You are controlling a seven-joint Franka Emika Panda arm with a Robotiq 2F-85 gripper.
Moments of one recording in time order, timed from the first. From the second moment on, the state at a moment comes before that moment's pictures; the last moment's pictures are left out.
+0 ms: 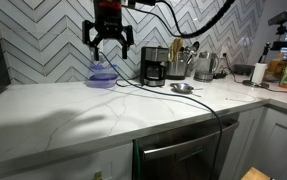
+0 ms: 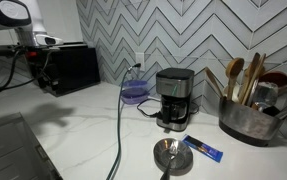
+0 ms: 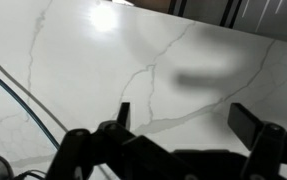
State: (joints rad) arm 0.11 -0.24 0.26 -2.04 0.01 1.81 0.28
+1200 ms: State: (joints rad) arm -0.11 -0.42 -0.15 -2.16 -0.15 1.66 -0.17
